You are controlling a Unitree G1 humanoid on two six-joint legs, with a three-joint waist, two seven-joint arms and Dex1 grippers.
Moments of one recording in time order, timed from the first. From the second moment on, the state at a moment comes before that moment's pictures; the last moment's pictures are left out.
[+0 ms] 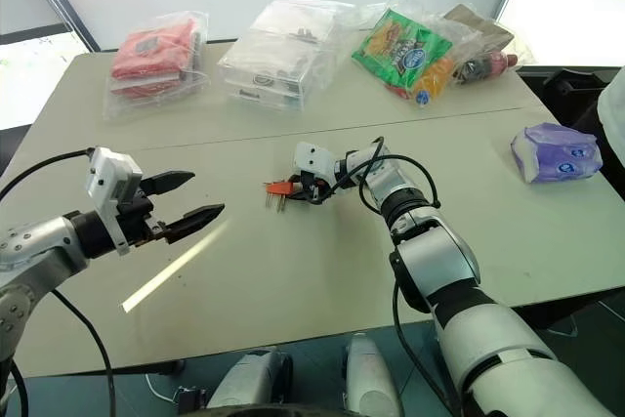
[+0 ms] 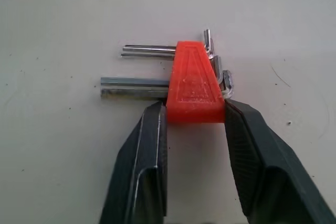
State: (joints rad) left arm -0.05 0.78 0.32 -0.62 -0.74 0.80 -0.61; right arm -1.10 -0.20 0.27 1.20 -0.19 -0.27 1.10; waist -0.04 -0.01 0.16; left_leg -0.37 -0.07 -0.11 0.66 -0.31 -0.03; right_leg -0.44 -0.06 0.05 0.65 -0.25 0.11
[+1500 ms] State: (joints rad) left arm -0.64 0.58 0.13 -0.16 -0.86 0.83 -0.82; right arm -0.82 -0.53 0.27 0.40 -0.51 -1.01 0.27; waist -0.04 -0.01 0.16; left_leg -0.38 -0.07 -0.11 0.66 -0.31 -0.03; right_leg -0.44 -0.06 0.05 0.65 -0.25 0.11
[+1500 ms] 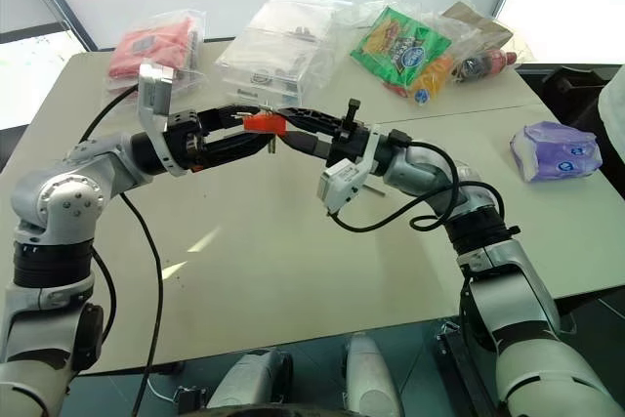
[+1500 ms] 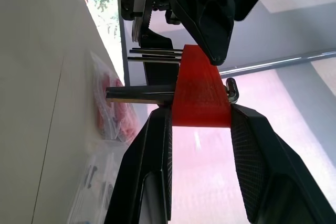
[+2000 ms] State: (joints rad) left arm -0.64 0.55 0.11 -0.17 -0.85 0.82 -0.83; right arm -0.82 -0.54 0.27 0.42 -0.51 -1.01 0.29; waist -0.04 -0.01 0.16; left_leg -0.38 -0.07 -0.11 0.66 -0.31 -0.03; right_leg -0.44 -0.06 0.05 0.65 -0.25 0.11
